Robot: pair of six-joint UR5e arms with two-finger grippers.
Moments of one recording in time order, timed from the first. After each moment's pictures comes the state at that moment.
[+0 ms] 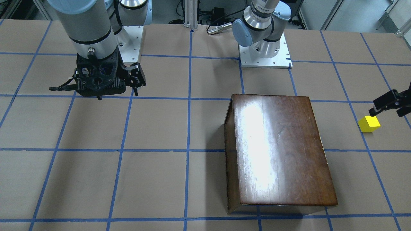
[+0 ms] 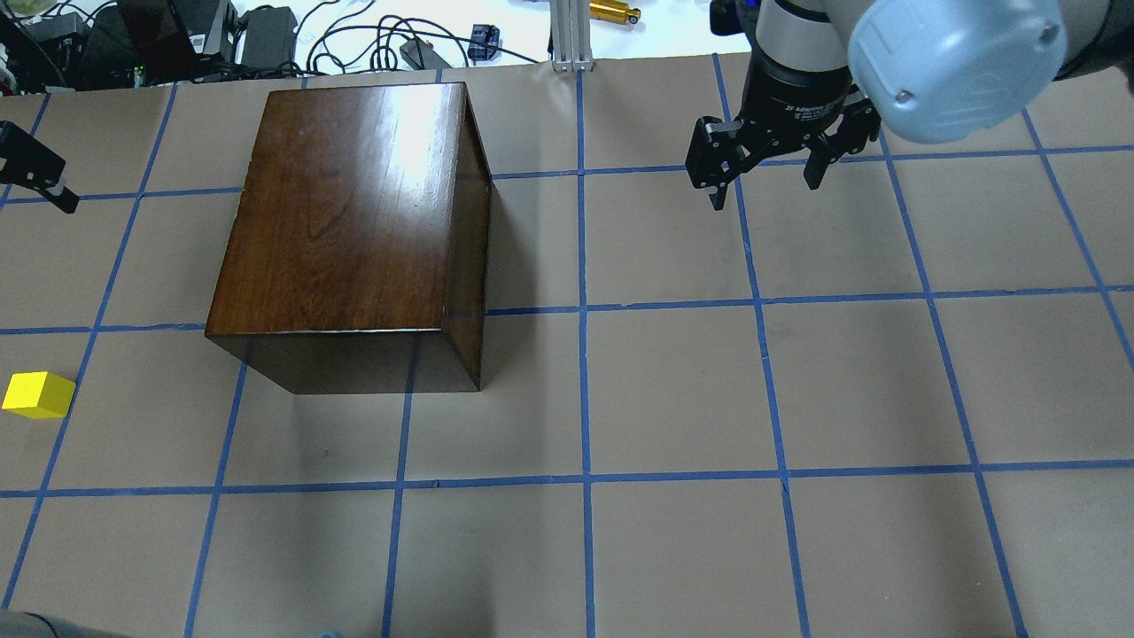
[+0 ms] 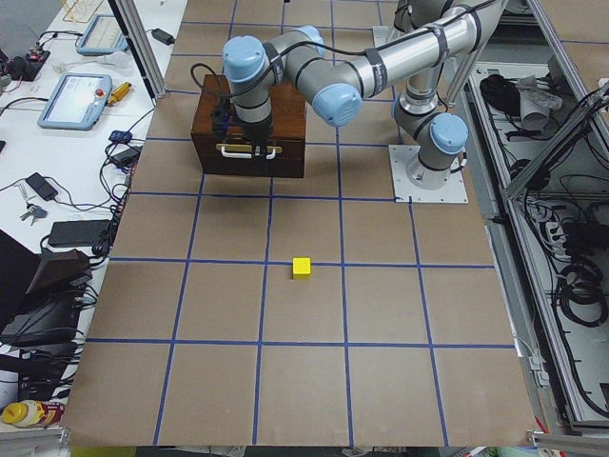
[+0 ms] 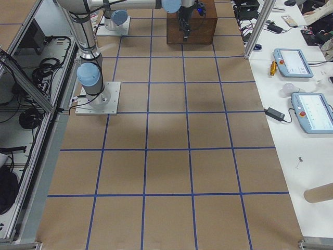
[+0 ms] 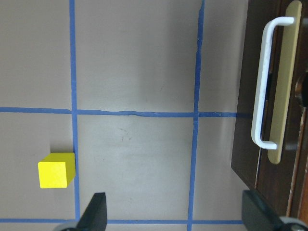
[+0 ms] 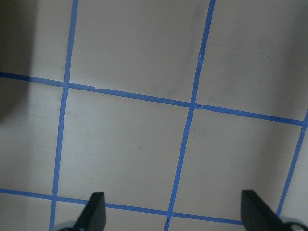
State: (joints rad) left arm -1.00 -1.82 -1.41 -1.57 1.53 0.53; right arm 1.70 -1.45 1.48 -1.58 -1.60 -0.05
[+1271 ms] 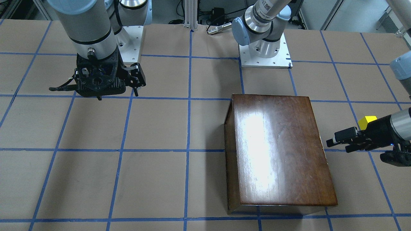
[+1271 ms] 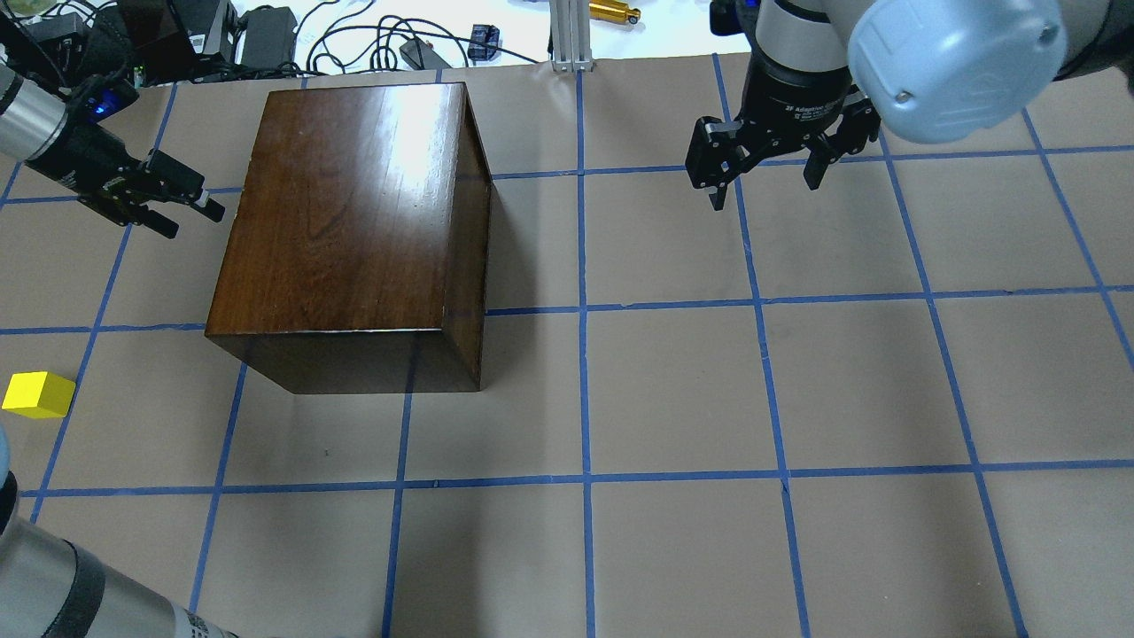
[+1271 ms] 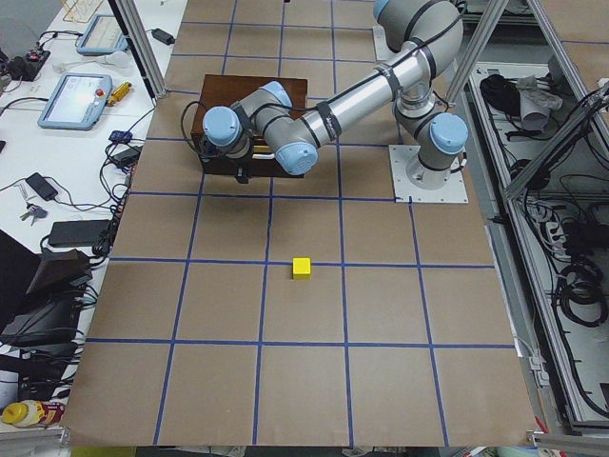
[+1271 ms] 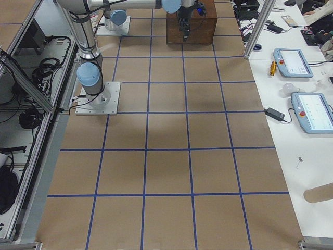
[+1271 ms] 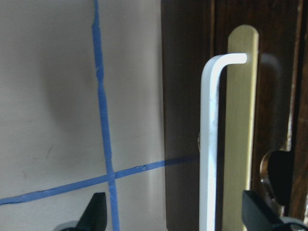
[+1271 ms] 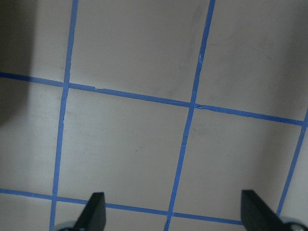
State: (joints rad) left arm -1.06 -1.99 -1.46 -1.53 1.24 0.61; right arm 1.70 -1.45 1.48 -1.58 -1.60 -0.05
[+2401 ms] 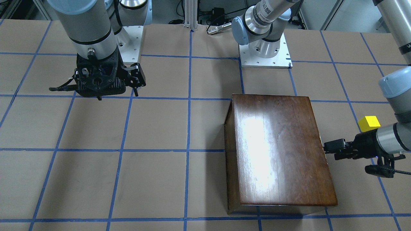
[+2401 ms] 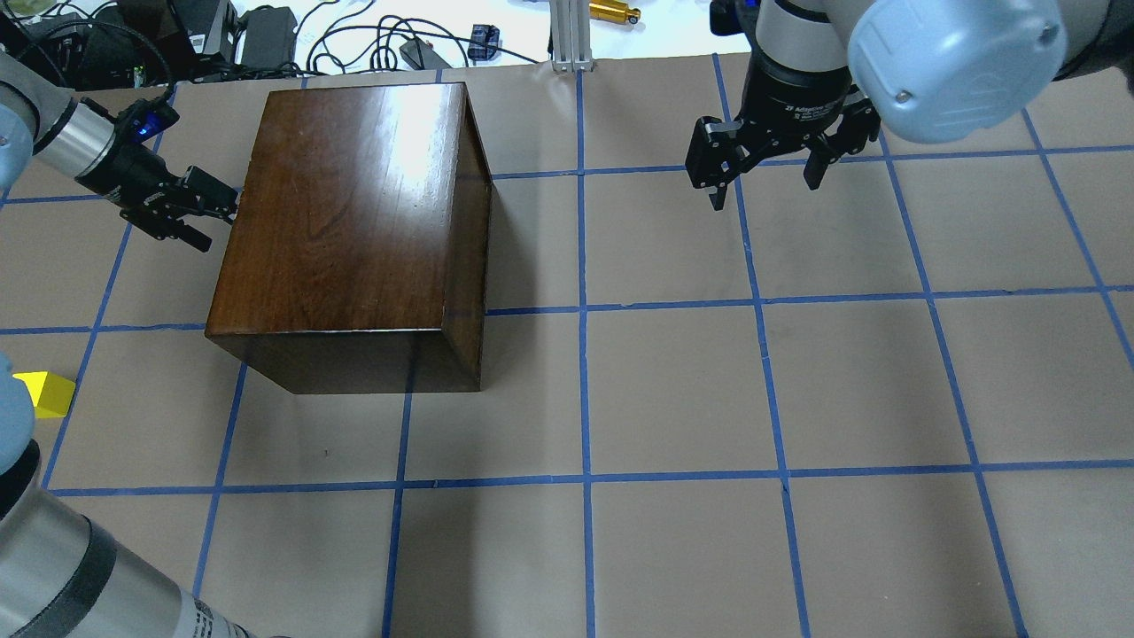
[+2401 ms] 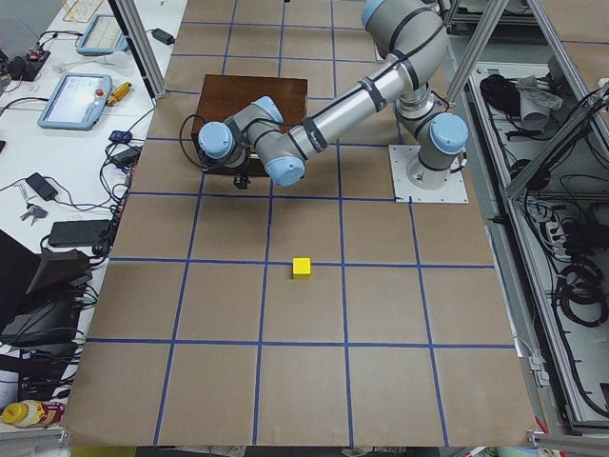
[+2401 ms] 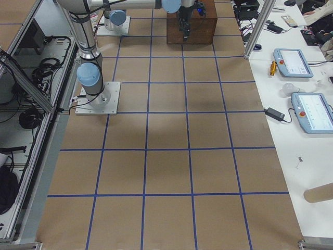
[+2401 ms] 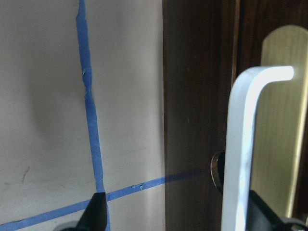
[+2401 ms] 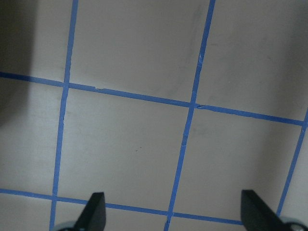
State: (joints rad) left arm -1.08 -2.07 -1.47 -1.49 1.24 0.60; right arm 1.70 -1.45 1.48 -1.58 -1.60 -0.05
